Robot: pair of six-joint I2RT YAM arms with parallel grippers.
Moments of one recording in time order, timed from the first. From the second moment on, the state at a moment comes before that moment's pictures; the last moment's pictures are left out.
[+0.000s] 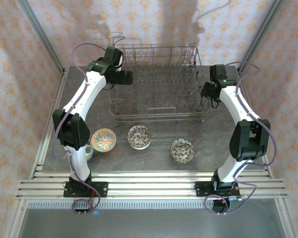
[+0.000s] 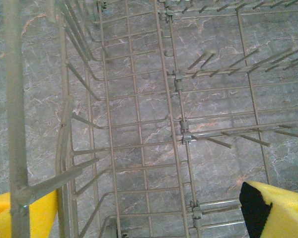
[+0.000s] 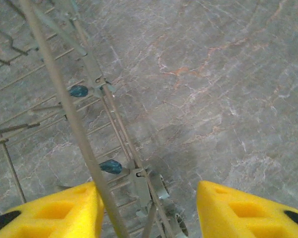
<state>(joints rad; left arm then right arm) -0.24 1.95 1.98 -0.98 -0.08 -0.25 0.06 1.69 1.45 -0.78 0.13 0.45</state>
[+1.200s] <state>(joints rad) -0.41 1.43 1.59 -1.02 -0.06 -0.23 0.15 1.13 1.20 -1.05 0.02 0.46</state>
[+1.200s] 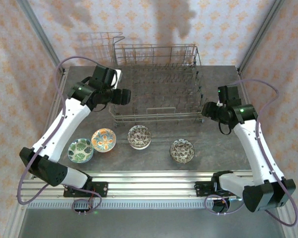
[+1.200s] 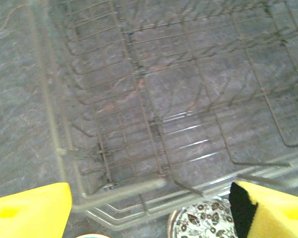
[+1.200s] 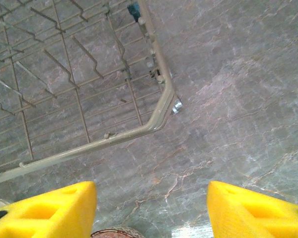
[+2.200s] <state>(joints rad) -0.99 1.63 1.44 -0.84 -0.08 -0.48 0.15 1.25 1.26 -1.07 -0.16 0.32</state>
